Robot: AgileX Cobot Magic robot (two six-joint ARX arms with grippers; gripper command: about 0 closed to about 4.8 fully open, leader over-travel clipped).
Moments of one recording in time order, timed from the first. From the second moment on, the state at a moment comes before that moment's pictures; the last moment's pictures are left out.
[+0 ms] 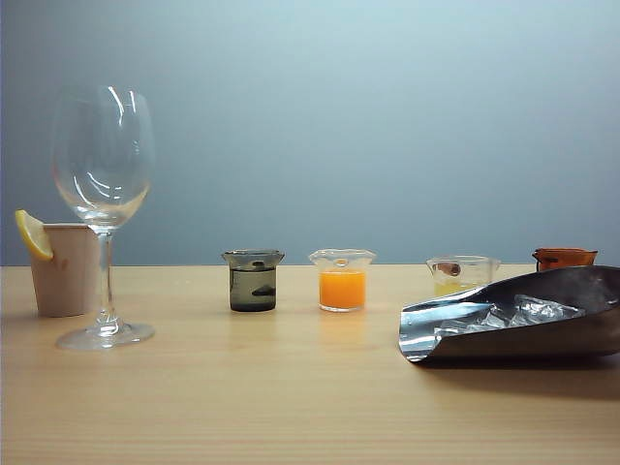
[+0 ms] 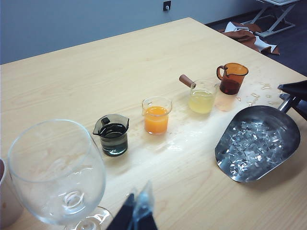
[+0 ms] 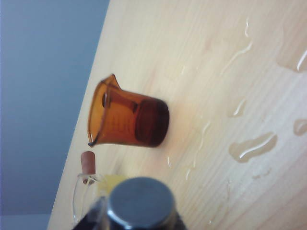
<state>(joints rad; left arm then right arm) -0.56 0.53 0.69 -0.44 0.08 0.03 0.05 1.27 0.11 0.88 0.04 1.20</state>
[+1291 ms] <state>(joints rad) -0.56 0.52 0.69 -0.44 0.08 0.03 0.06 1.28 0.19 0.80 -0.04 1.40</state>
